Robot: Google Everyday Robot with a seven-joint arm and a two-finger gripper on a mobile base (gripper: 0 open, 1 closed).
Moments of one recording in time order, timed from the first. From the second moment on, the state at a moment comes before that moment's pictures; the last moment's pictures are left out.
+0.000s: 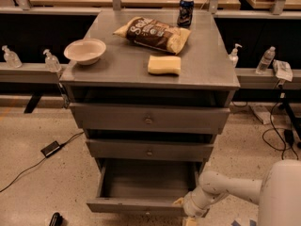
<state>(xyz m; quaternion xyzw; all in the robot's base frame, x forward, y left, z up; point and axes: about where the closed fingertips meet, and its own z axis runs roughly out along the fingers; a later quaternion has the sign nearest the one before) 0.410 -0.130 0.256 -0.69 0.66 0.27 0.11</state>
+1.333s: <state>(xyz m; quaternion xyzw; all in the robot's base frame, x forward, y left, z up) 0.341 -0.093 0.152 -0.67 0.68 0.29 0.12</state>
